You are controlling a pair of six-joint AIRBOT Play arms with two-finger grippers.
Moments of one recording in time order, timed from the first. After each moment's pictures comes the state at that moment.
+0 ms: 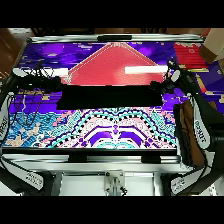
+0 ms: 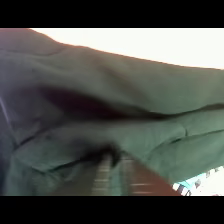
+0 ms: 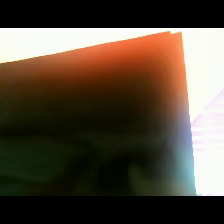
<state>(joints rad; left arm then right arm) 0.16 -1.84 1.59 0.82 -1.15 -1.31 0.01 -1.78 1.52 -1.38 0.93 1.65</state>
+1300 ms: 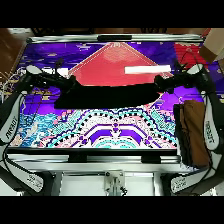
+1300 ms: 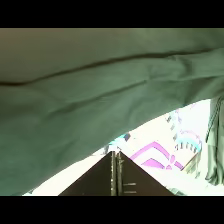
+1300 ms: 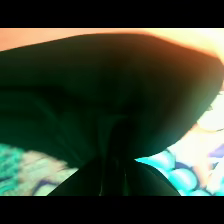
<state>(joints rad) -0.02 -1.82 1.59 0.60 -1.25 -1.23 -0.12 -1.72 1.56 -0.89 1.21 1.44</state>
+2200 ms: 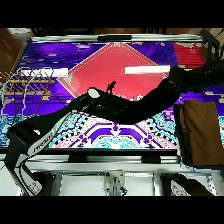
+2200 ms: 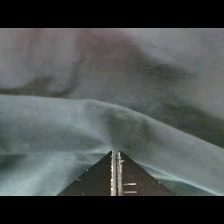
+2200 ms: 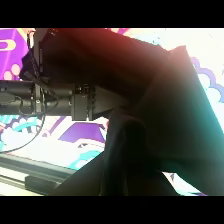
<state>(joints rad) -0.57 -1.89 1.50 0.43 -0.86 -1.33 0.02 -1.16 1.57 -1.12 1.53 1.71</state>
